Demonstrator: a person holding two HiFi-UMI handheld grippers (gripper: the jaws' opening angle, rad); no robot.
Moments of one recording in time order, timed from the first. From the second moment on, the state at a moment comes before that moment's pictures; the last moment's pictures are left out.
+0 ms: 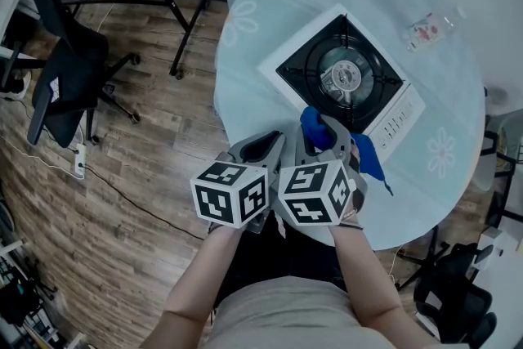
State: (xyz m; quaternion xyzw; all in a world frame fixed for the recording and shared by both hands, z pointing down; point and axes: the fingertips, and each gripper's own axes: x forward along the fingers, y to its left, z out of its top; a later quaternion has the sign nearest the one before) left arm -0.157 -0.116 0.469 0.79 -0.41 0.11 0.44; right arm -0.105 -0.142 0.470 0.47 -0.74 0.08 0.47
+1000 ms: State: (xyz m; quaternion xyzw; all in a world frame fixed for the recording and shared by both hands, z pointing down) left arm -0.187 -0.138 0.474 0.78 -0.42 0.10 0.44; right arm -0.154 -0.188 0.469 0.43 -0.77 0.10 0.46
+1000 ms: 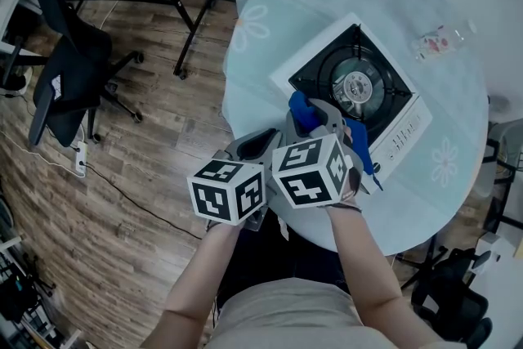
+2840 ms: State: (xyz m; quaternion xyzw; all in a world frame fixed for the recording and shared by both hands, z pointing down) left arm -0.141 -0.111 0.415 0.84 -0.37 0.01 0.39; right arm -0.147 -0.180 0.369 0.37 -0.88 0.08 0.28
